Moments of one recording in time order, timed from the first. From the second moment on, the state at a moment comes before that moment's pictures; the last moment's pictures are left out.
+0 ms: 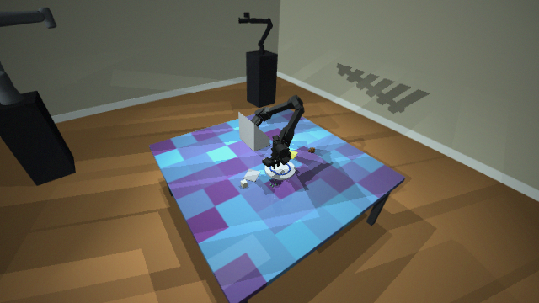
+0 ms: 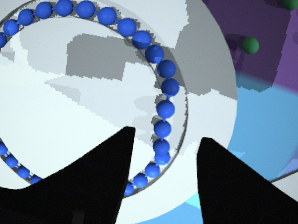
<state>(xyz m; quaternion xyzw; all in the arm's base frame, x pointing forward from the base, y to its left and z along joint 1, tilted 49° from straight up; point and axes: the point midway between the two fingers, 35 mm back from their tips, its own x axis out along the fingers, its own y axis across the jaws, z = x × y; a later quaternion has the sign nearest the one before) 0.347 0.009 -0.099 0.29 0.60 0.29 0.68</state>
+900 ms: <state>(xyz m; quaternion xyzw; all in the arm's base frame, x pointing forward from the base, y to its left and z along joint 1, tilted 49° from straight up) 0.352 0.029 -0.117 0.29 0.60 0.29 0.68</state>
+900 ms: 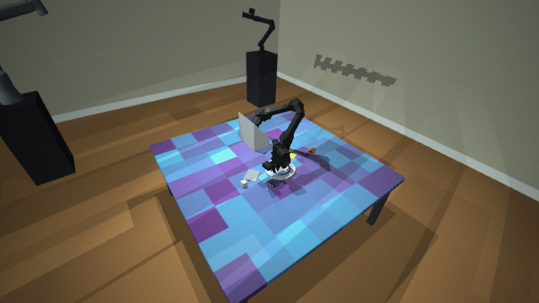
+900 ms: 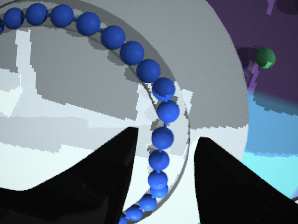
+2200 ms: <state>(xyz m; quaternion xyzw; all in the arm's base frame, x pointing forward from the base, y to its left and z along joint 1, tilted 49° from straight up) 0.350 0.036 -0.124 0.29 0.61 0.29 0.68</state>
